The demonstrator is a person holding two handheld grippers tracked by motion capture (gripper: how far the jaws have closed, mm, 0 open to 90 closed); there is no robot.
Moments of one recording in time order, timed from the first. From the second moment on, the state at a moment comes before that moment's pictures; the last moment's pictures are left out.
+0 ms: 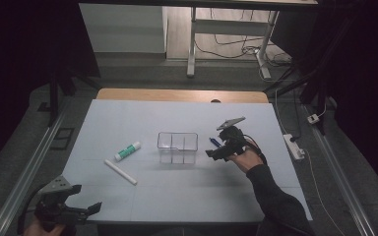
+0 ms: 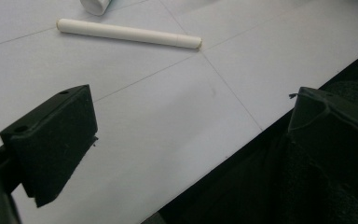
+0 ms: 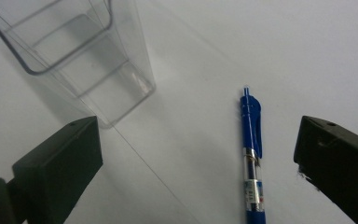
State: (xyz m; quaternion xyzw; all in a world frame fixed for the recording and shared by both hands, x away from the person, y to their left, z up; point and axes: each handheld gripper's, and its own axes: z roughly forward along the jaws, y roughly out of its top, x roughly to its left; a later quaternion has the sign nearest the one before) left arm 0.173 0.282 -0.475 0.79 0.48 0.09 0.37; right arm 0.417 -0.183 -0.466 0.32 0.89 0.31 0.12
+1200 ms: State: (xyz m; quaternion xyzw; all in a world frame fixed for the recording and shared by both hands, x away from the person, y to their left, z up) left arm 0.174 0.283 -0.475 0.79 0.49 0.08 0.37; right arm 0.426 -0.255 -0.504 0.38 0.90 0.20 0.10
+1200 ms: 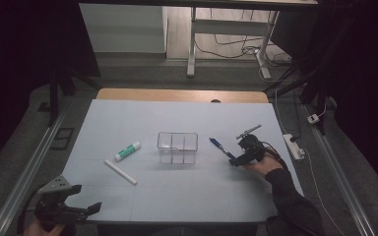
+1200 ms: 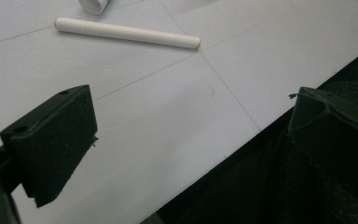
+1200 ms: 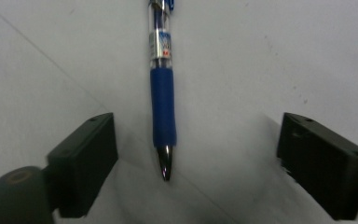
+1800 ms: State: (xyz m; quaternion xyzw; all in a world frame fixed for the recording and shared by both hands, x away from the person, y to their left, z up) left arm 0.175 0.283 -0.475 0.79 0.49 0.08 0.37; right arm 0.415 -0.254 -0.498 0.34 0.91 0.21 0.08
